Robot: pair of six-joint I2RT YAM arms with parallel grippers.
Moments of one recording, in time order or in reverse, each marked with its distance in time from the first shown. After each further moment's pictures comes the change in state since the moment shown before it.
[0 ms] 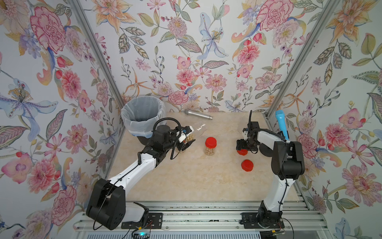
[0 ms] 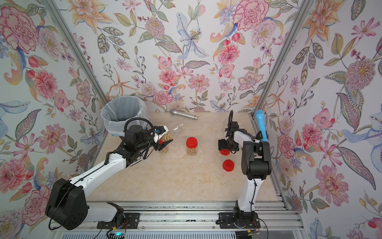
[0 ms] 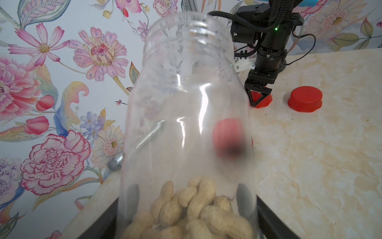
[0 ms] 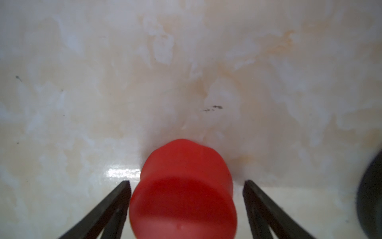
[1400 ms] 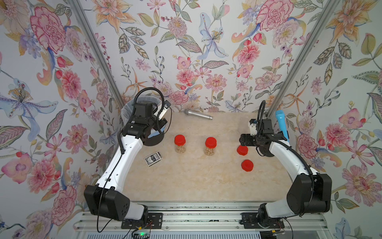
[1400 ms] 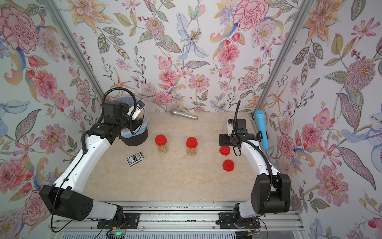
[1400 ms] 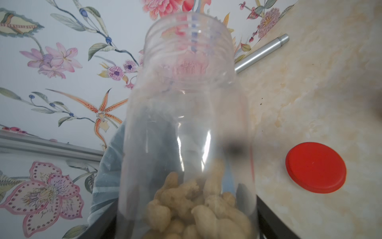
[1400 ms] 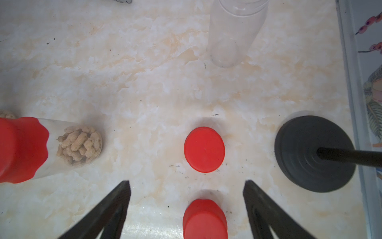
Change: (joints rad) left arm 0.254 0.071 0.593 -0.708 -0.518 0.155; right arm 0.057 -0.491 -0.195 0.080 -0.003 0.018
